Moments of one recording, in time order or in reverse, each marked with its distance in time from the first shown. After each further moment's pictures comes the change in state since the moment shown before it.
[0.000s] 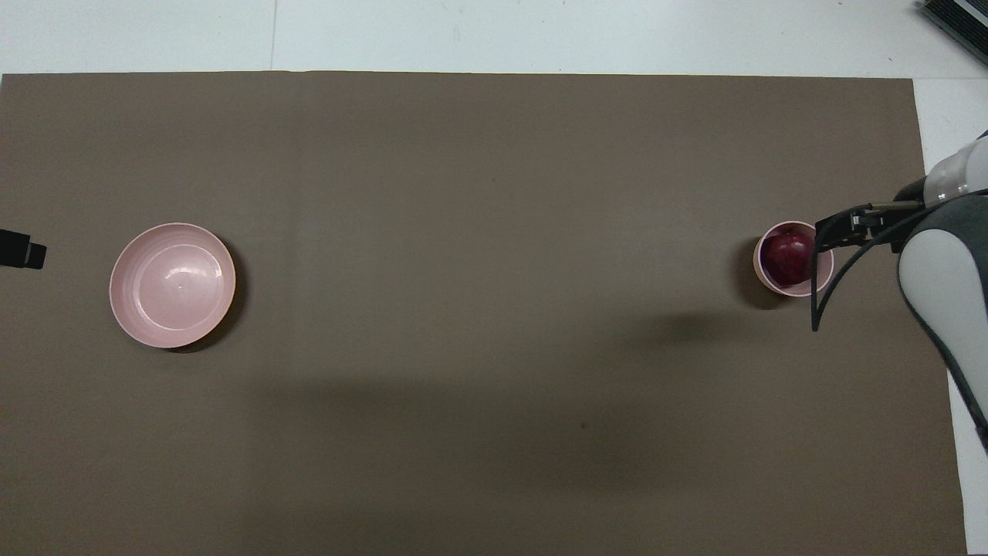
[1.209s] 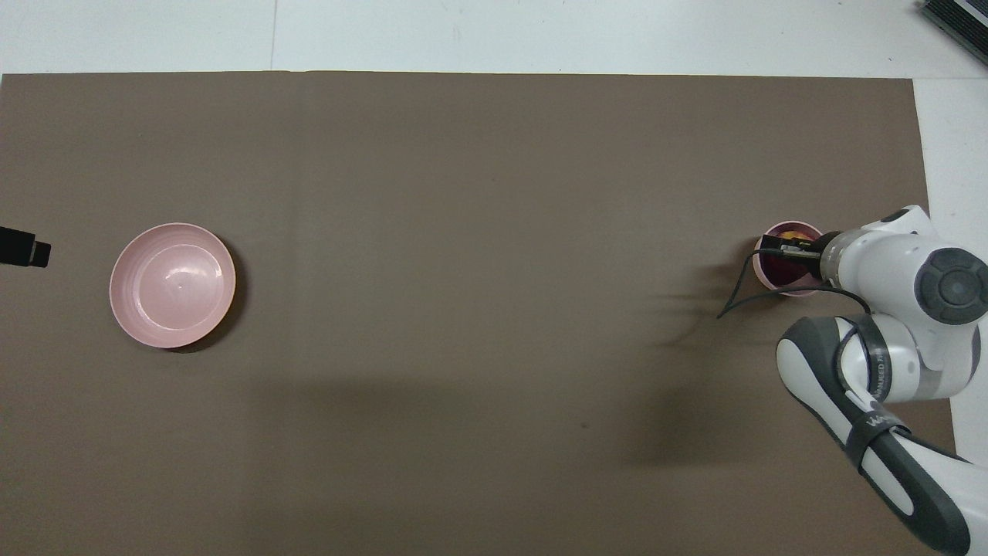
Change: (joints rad) left arm 0.000 0.001 -0.008 0.000 0.000 0.005 0.003; right arm -0.009 0.080 -0.042 -0.506 -0.202 0.907 0.336
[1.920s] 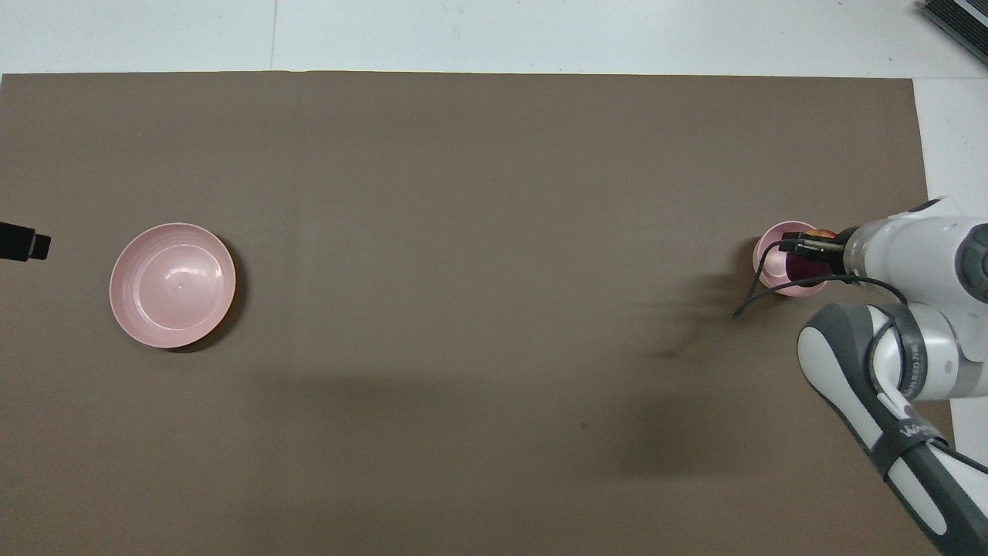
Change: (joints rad) left arm 0.001 0.006 -0.002 0.007 0.000 0.013 0.049; right arm 0.004 -0.073 -0.002 0.009 0.042 -0.140 0.001
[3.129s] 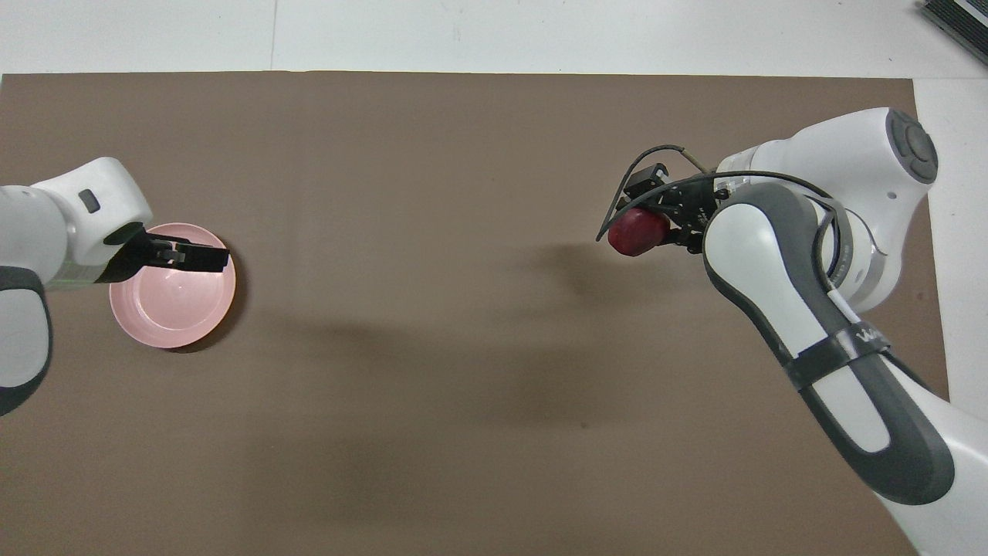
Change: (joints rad) left arm 0.011 -0.052 -0.058 -0.408 -0.082 0.463 -0.007; right arm 0.221 0.229 0.002 0.450 0.552 -0.325 0.074
